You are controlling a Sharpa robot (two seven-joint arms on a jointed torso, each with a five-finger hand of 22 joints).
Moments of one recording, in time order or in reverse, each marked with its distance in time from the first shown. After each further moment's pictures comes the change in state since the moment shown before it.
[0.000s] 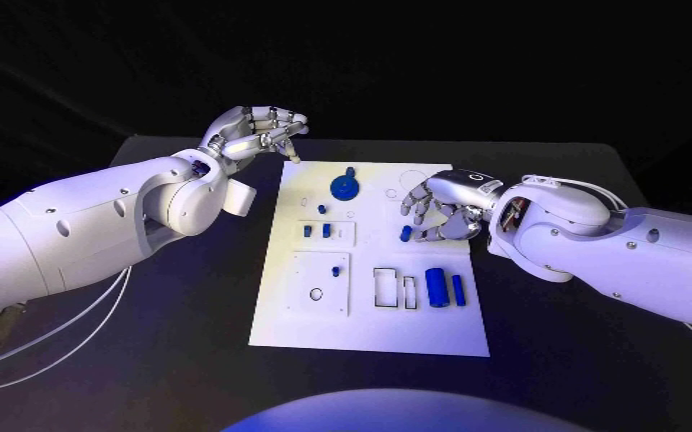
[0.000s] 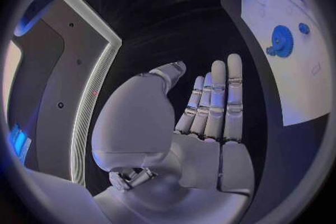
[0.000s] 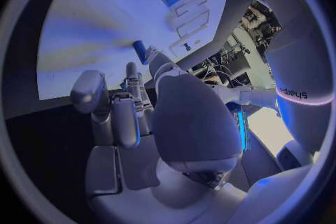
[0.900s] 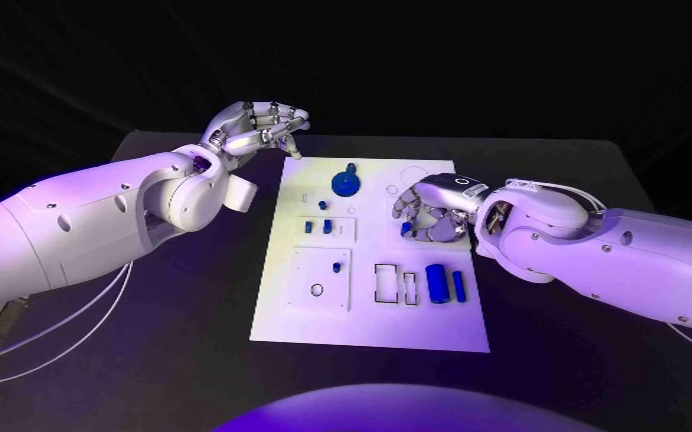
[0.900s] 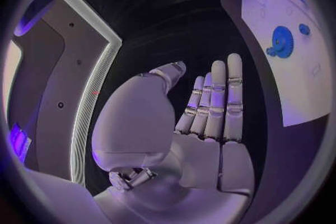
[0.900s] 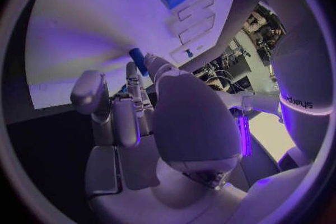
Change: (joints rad) left arm 0.000 0.000 0.000 0.001 0.000 0.001 0.000; left_hand 0.004 0.004 -0.003 0.003 0.000 0.000 0.000 0.000 0.000 -0.007 0.000 0.000 0.000 -0.004 0.004 0.000 0.001 0.000 0.007 0.000 -0.004 -0.001; right arm -0.027 0.056 -0.003 -0.033 -0.041 0.001 -0.036; right_hand 0.009 0.009 0.134 0.059 0.005 0.000 0.000 -0.002 -0.010 0.000 0.000 0.019 -0.019 0.000 0.000 0.000 0.006 0.000 0.007 -0.007 0.008 0.000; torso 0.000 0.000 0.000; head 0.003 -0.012
